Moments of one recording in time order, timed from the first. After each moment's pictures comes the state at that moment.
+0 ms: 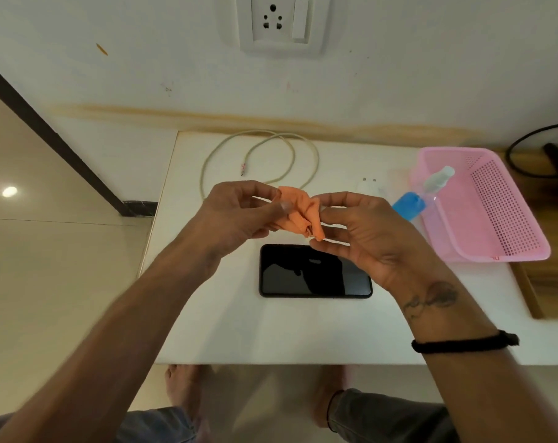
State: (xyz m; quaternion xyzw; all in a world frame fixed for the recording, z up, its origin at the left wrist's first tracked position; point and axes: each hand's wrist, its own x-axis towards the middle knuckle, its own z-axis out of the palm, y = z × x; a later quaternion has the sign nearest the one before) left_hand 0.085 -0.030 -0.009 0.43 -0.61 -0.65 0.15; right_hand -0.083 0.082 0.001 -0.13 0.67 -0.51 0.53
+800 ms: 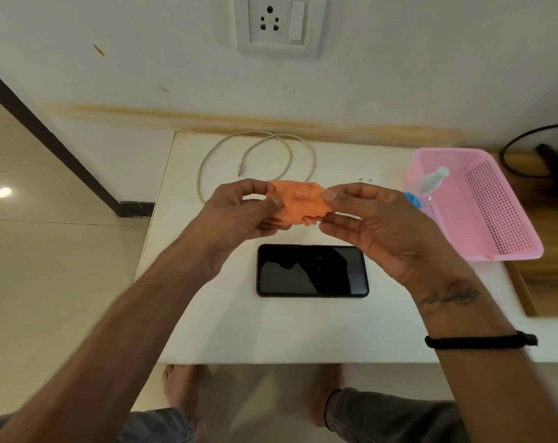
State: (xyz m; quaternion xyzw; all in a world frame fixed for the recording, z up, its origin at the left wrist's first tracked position) left_hand 0.079 -0.026 -0.009 0.42 -0.54 -0.71 0.16; right_hand -0.103 0.091 0.003 -0.17 0.62 -0.57 0.52
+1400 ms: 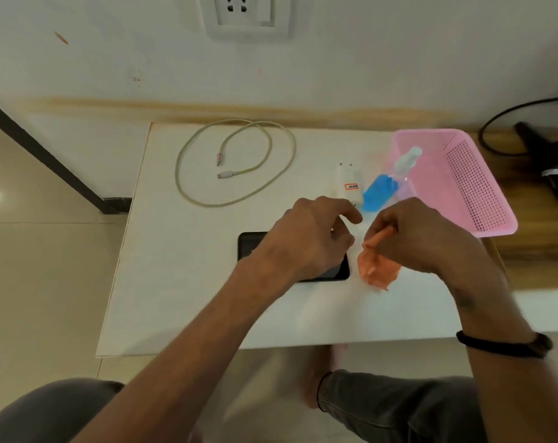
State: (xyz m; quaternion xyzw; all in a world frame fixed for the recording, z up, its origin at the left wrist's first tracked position) left_hand 0.001 0.047 -0.009 0.31 -0.84 -0.45 0.00; right_hand -0.148 0.143 0.002 -0.33 0.90 -0.06 0.29
